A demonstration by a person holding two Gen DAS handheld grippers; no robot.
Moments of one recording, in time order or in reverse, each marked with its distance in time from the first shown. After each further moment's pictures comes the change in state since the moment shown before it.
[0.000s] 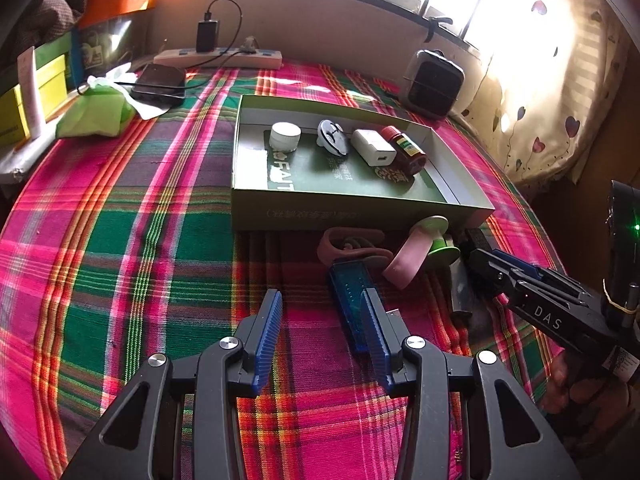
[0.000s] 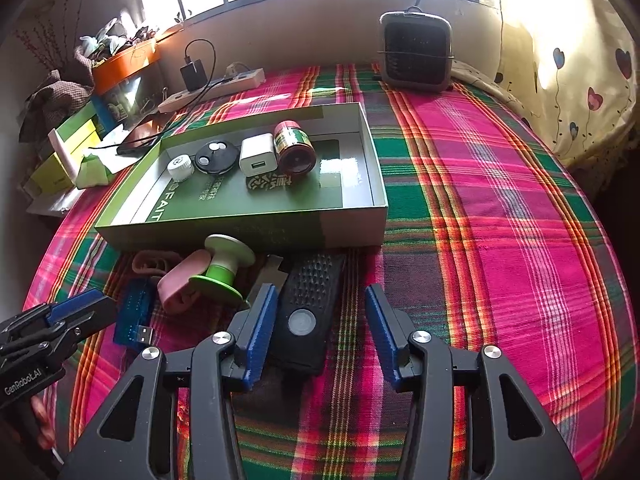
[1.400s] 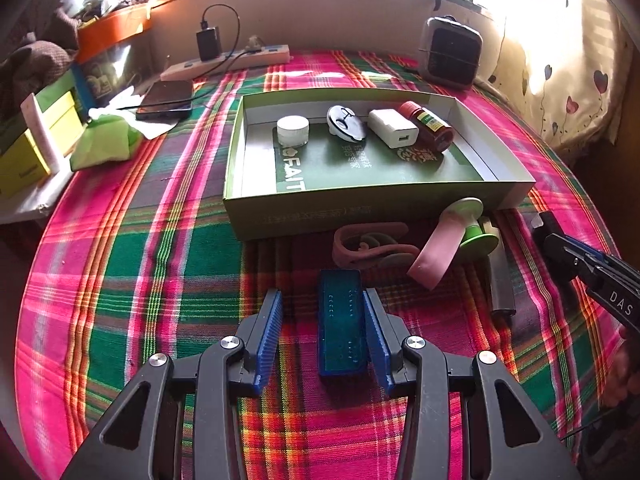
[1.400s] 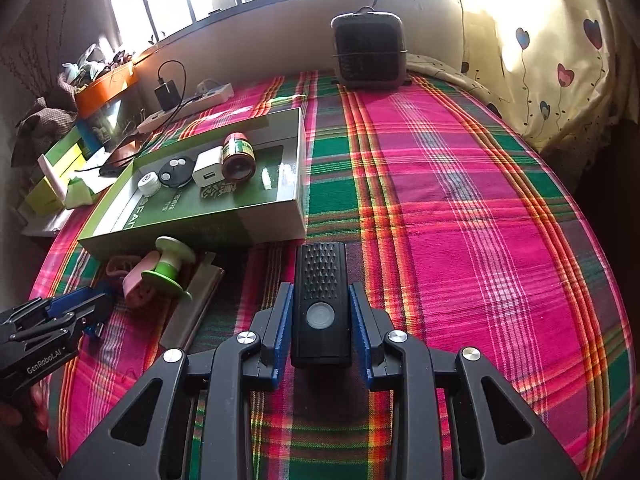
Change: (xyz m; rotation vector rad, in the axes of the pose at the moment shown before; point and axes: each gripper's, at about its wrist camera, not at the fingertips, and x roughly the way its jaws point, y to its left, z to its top) left arm 0.019 -0.022 0.006 0.113 0.041 0.201; right arm -0.011 -0.047 -0.010 0.072 -0.029 -0.011
